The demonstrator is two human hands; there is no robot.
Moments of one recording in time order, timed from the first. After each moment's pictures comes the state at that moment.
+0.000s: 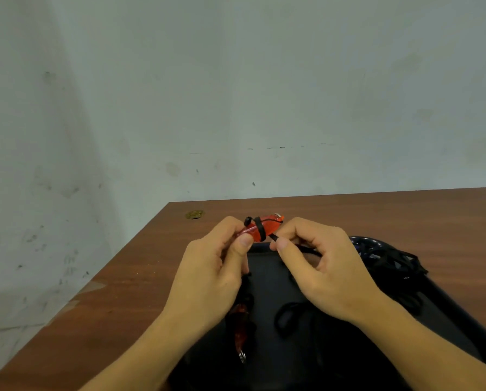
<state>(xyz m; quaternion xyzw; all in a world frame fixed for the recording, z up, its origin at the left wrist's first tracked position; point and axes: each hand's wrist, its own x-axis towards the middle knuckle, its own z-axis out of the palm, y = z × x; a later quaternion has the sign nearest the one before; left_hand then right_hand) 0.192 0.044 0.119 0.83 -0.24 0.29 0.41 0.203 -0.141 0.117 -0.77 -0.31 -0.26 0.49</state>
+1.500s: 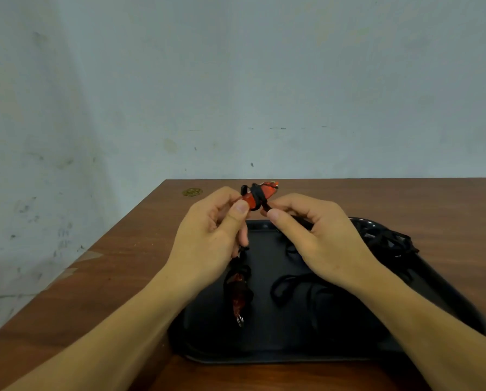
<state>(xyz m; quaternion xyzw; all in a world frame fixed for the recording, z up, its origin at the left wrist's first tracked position) 0.198 0.046 0.118 0.77 -0.22 0.19 0.56 0.209 -0.144 0.116 -0.81 -0.30 -0.22 0.46</state>
